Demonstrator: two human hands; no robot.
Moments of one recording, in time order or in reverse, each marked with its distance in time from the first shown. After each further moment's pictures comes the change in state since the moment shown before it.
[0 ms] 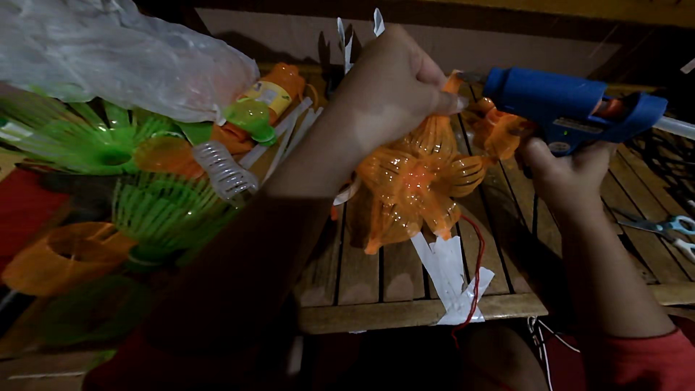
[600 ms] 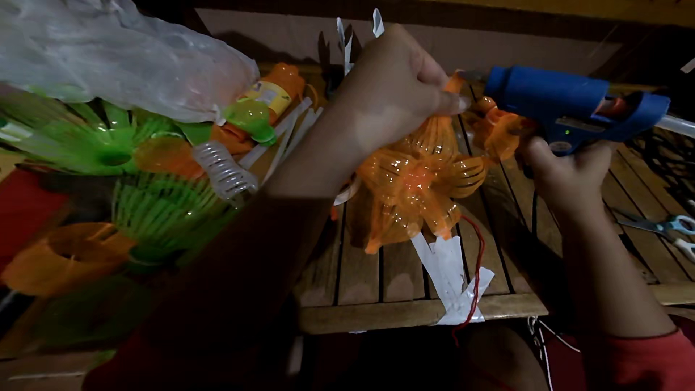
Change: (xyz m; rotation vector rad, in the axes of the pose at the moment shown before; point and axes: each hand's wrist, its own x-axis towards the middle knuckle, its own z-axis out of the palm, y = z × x) left_hand -0.001 0.000 0.000 -0.019 0.000 0.022; right_hand 0.000 0.000 -0.001 0.015 -0.015 0.029
